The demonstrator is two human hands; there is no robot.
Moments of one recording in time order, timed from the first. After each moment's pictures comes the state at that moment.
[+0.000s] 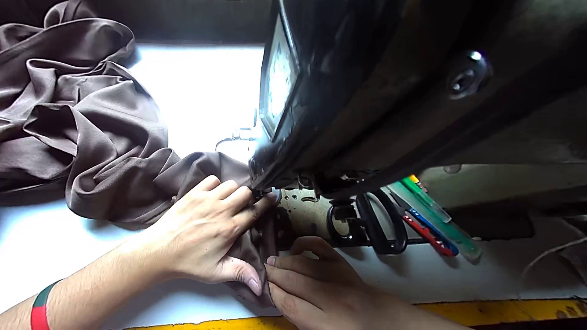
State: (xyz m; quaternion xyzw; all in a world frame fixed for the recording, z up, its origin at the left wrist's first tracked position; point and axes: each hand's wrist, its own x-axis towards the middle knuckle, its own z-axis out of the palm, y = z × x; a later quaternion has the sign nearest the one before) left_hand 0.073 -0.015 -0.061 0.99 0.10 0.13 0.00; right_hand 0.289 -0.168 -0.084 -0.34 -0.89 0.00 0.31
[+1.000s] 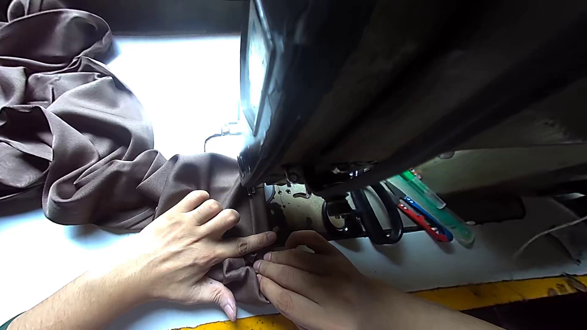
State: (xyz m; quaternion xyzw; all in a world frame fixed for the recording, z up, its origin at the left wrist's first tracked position) left_hand 0.049 -0.022 -0.071 0.99 0.04 0.14 0.02; right_hand 0.288 -0.168 -0.083 -0.36 -0.88 0.01 0.30
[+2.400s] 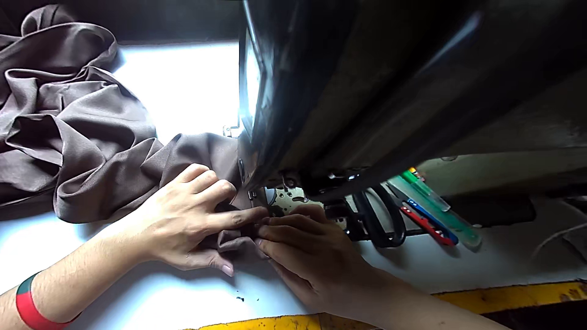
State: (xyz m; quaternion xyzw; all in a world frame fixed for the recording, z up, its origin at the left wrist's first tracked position) left_hand 0.058 0.021 -0.063 0.98 -0.01 0.18 0.02; right_hand 0.289 -0.143 -0.079 -0.45 -0.84 0.00 0.30
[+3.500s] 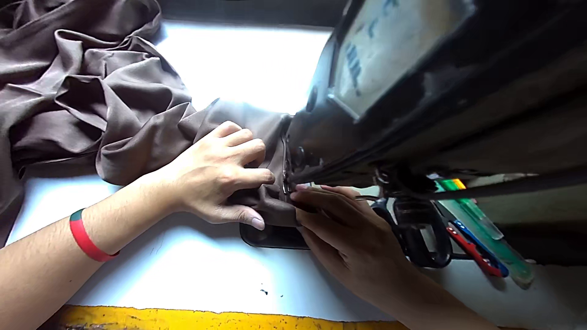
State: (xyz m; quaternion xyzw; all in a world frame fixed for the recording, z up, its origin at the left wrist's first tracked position) left_hand 0.063 0.055 -0.059 0.97 0.00 0.23 0.02; right_hand 0.293 -0.120 -0.073 -0.50 -0.81 -0.01 0.30
